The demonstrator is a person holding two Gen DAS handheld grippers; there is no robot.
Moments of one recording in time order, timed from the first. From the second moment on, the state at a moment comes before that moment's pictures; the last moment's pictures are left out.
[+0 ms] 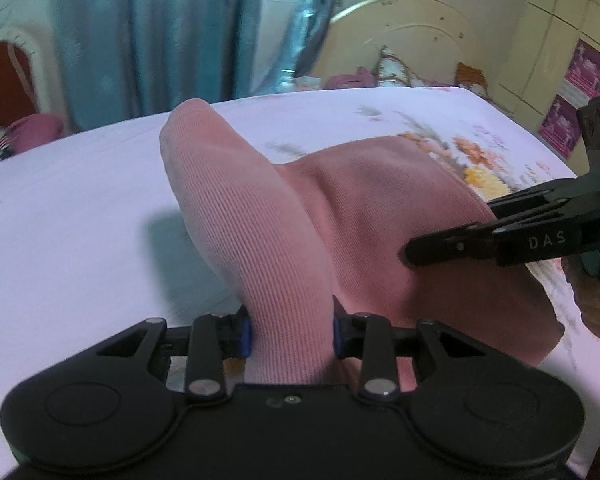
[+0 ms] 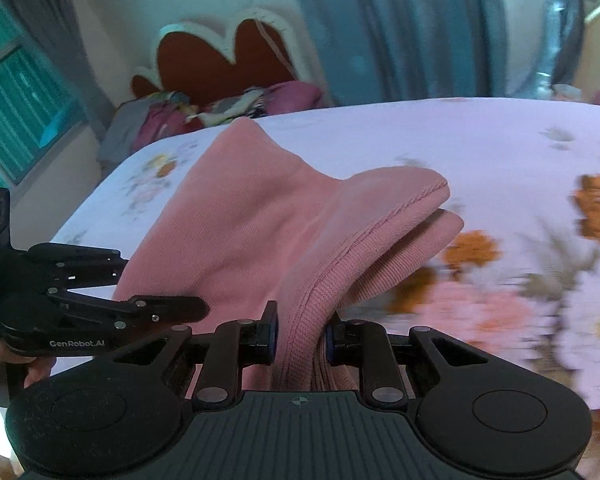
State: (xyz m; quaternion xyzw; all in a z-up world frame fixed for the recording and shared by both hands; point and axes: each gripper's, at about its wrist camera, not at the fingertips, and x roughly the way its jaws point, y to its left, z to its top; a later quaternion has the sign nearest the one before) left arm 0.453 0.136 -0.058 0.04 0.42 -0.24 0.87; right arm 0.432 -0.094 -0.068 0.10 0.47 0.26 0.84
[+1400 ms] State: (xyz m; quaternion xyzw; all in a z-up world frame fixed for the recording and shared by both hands) left arm 0.463 0.251 -0.097 -0.05 0.37 -0.25 0.89; right arm 0.469 0.010 -0.128 -0.03 0.46 0.19 0.87
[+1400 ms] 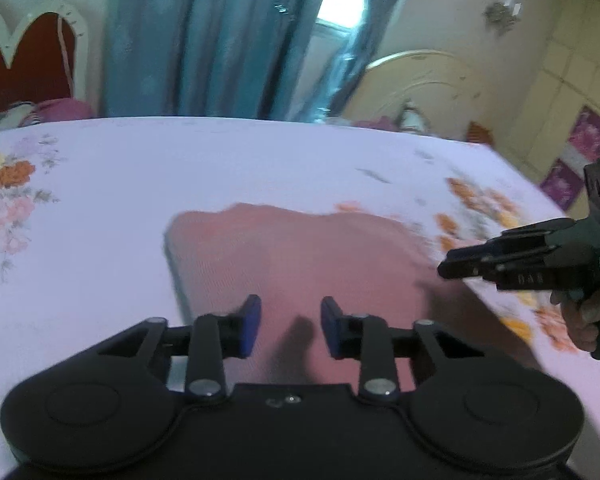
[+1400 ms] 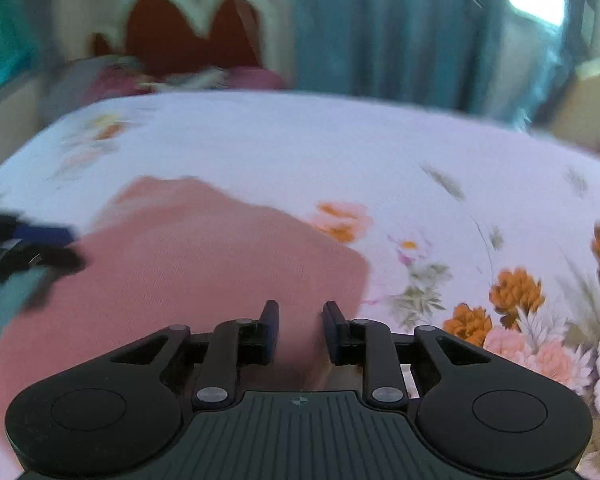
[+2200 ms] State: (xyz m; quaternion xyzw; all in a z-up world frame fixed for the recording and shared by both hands) left arm 0.336 0.246 -0.119 -0.06 0.38 -0.18 0.90; right arm 0.336 0.011 -0.124 -0.09 0.44 0.22 0.86
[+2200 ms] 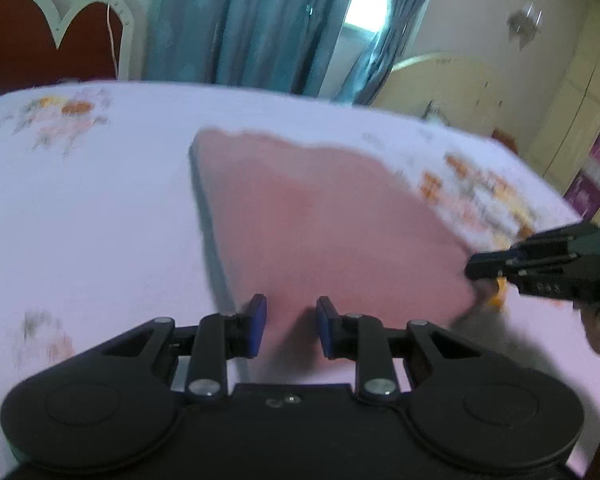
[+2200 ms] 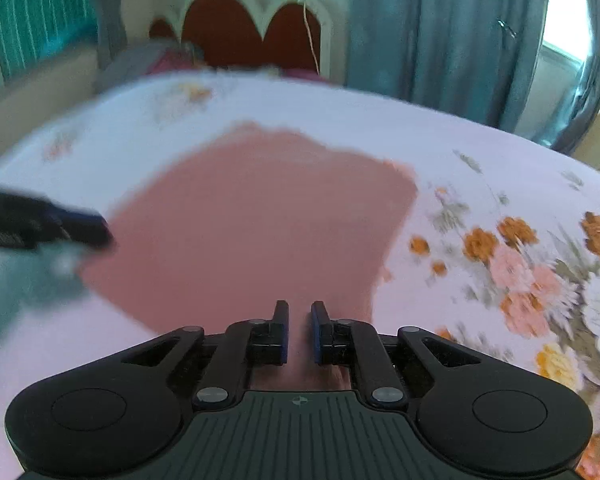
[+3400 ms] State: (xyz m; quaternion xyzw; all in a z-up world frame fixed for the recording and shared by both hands) left arm 0.117 0.145 -0.010 0.00 0.30 -0.07 0.95; right arm 0.133 -0.036 -0.016 -0.01 0.39 0.10 0.92
